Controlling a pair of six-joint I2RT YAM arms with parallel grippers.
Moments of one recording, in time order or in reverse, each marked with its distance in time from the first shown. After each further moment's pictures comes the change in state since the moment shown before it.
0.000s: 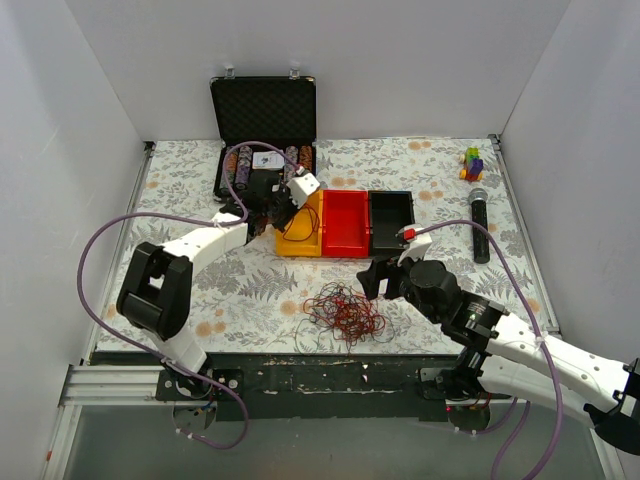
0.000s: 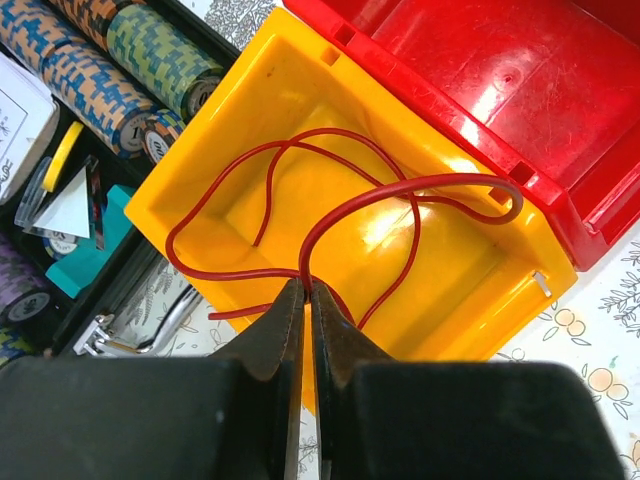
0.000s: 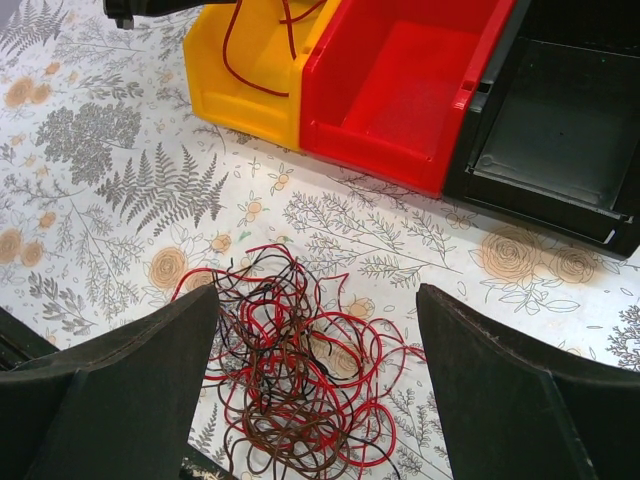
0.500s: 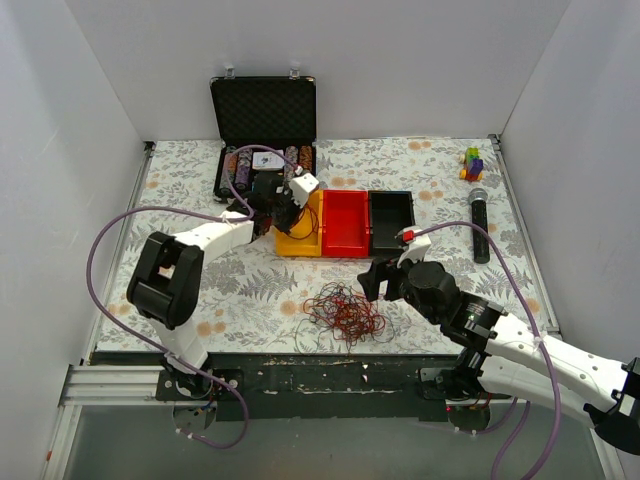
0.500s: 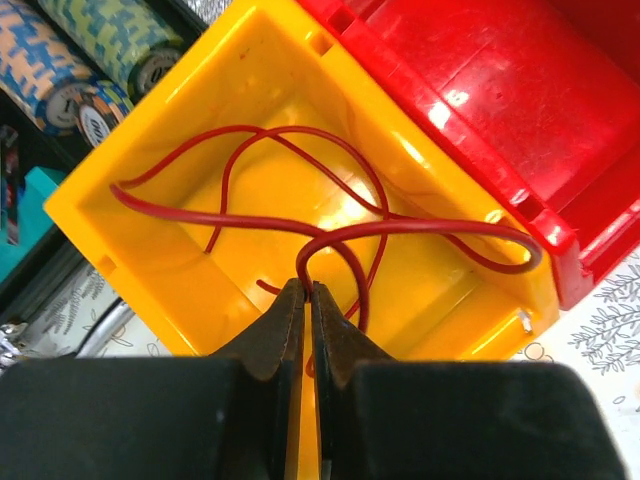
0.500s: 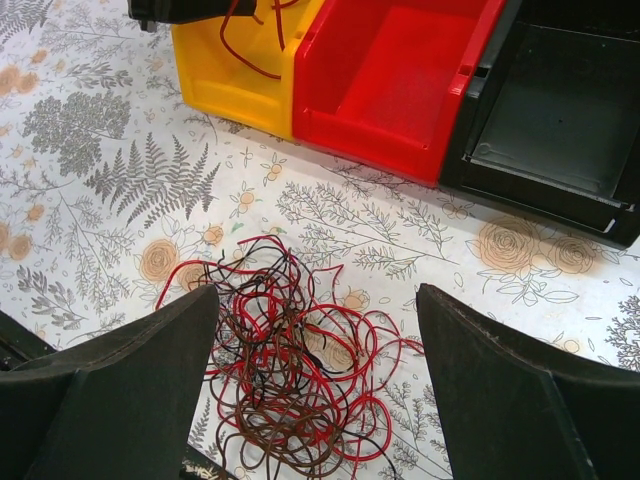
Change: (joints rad) left arm 0.007 0.077 0.010 0.038 0.029 -0.143; right arm 0.000 0.001 -0.015 -0.003 0.000 0.003
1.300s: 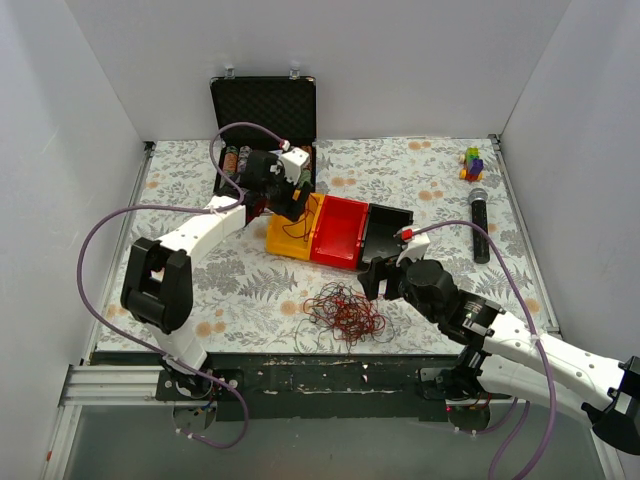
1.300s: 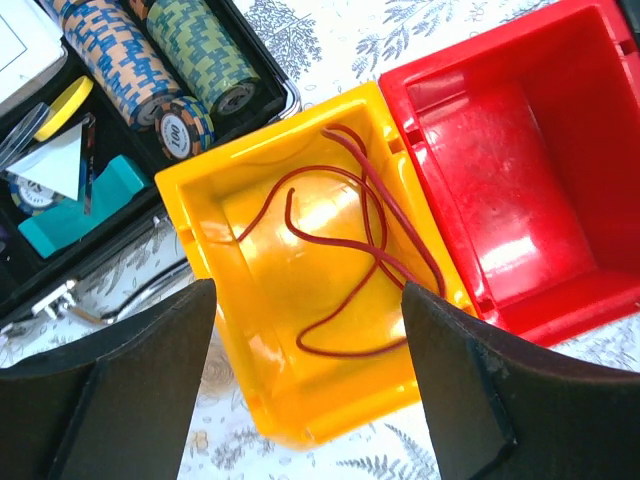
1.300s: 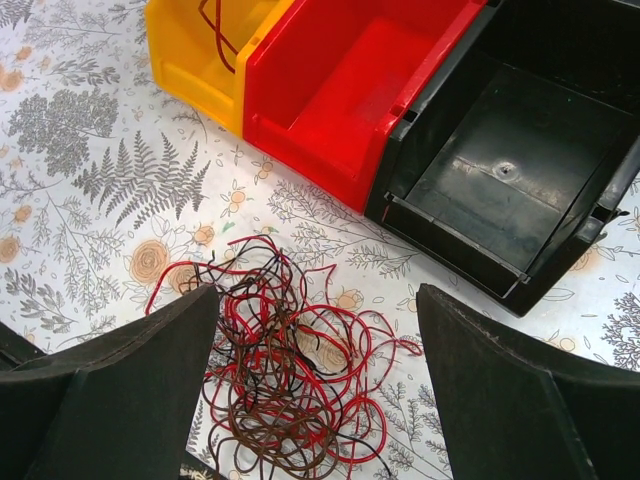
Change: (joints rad) left arm 0.026 -0.009 0.177 -0.183 -0.039 -0.166; right arm -0.018 0.023 0.000 0.005 -0.008 0.000
